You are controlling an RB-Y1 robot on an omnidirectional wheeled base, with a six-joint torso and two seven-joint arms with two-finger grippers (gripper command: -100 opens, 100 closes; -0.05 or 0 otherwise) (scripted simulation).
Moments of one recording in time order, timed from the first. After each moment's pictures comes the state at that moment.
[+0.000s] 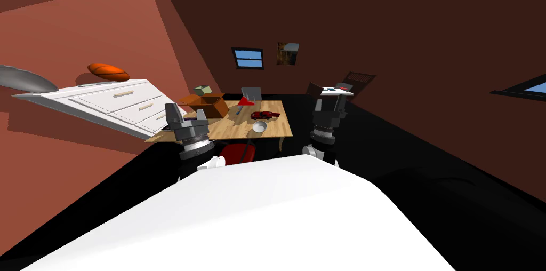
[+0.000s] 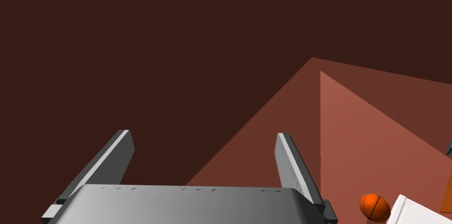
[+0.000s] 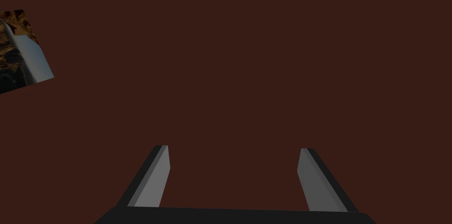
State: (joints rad) left arm 0.51 -0.05 0.03 -2.28 0.00 -0.58 -0.07; right arm 0.54 0.02 -0.01 -2.37 -0.07 -0.64 -0.12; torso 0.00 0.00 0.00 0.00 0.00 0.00
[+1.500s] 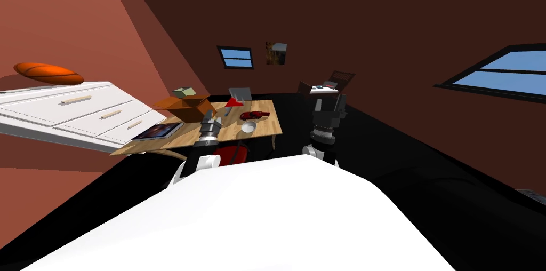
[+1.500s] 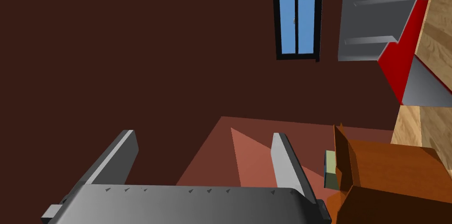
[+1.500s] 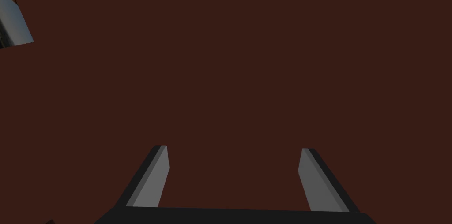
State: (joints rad) left arm 0.40 0.21 0.05 -2.11 0.11 -0.22 -0.05; right arm 0.54 0.02 -0.01 -2.37 -0.07 -0.64 -0.12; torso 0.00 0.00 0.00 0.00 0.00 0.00
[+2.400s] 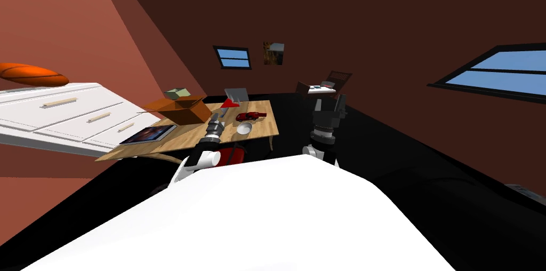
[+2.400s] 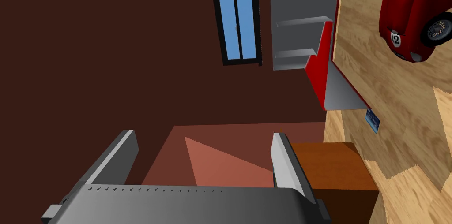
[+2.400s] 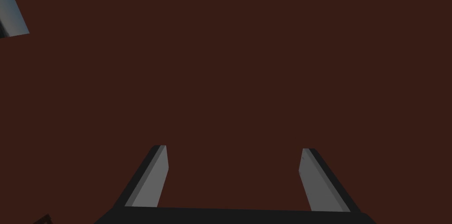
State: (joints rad) left arm 0.33 0.24 0.07 -2.01 0.14 0.00 -0.03; right arm 0.54 0.02 -0.01 -2.37 -0.07 -0.64 -0.12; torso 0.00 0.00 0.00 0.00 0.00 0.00
